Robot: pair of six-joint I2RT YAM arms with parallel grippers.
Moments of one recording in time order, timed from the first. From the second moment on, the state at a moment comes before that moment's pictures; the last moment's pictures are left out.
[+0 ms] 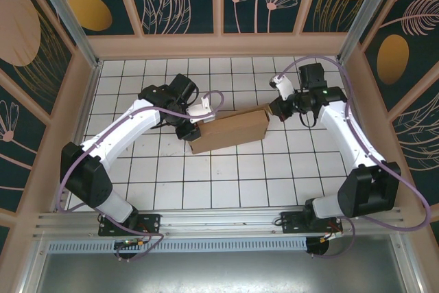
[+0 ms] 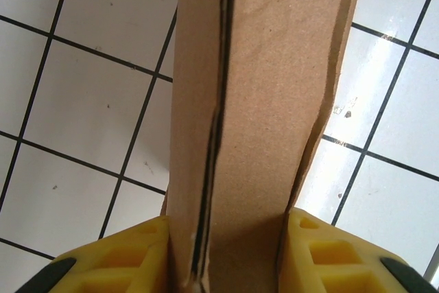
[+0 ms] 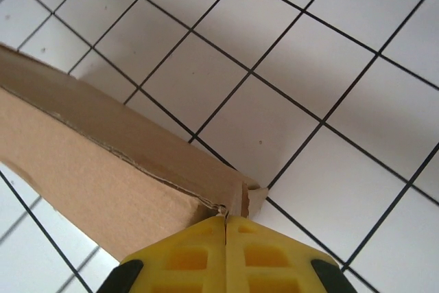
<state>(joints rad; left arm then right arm) -0.59 1.59 1.42 -1.07 0.22 0.55 0.20 1.40 1.26 -0.82 -0.48 -0.36</state>
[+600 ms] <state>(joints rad) -0.59 1.61 1.42 -1.00 0.20 0.55 0.21 1.44 1.30 -0.76 -0.44 0.19</state>
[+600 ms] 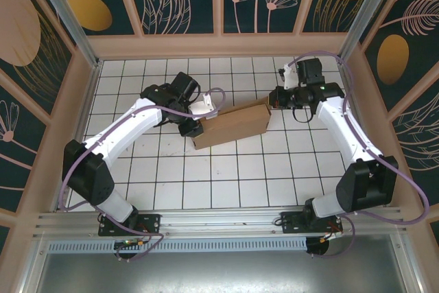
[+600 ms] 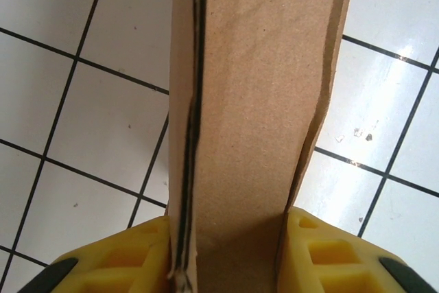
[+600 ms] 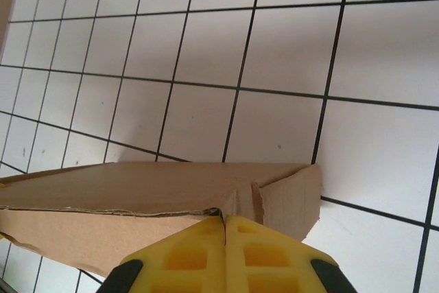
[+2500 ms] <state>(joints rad) -0.59 1.70 1.46 -0.97 0.26 0.58 0.19 1.40 1.10 -0.59 -0.44 -0.32</state>
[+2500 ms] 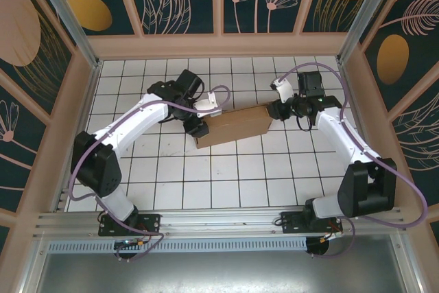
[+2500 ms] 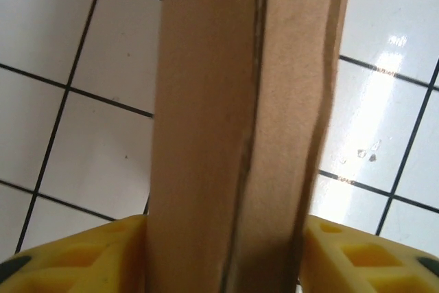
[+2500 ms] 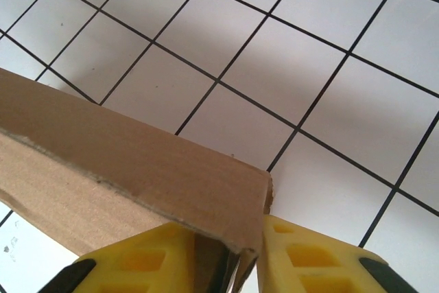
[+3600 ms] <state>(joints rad) -0.56 1.69 1.37 -0.85 0.31 0.56 0.20 1.42 1.10 -0.54 -0.45 -0.22</state>
